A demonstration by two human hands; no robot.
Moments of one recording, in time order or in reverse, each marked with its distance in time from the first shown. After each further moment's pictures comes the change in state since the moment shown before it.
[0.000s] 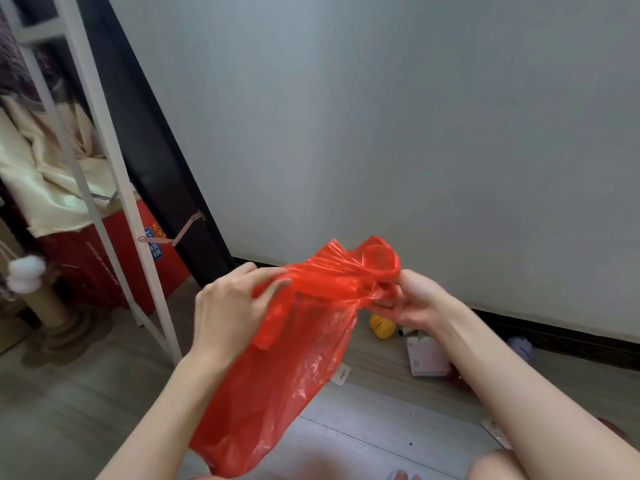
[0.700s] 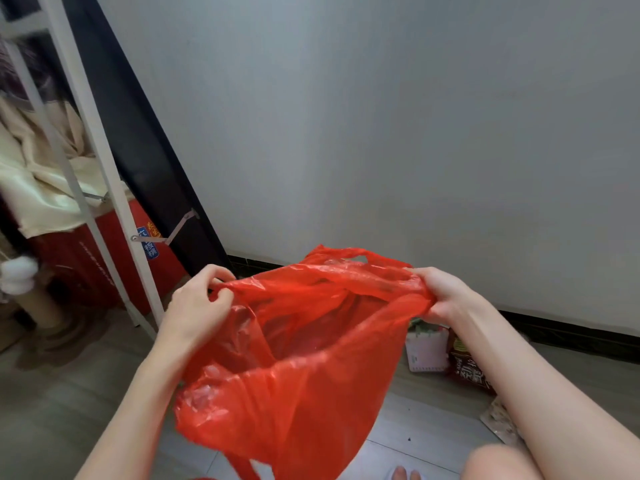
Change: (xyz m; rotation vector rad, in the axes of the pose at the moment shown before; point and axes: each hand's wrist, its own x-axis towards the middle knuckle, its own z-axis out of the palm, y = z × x) left_hand 0.006 -0.048 0.001 -0.137 -0.199 -0.422; right_hand 0.022 -0.003 -0.047 0.070 0.145 0.094
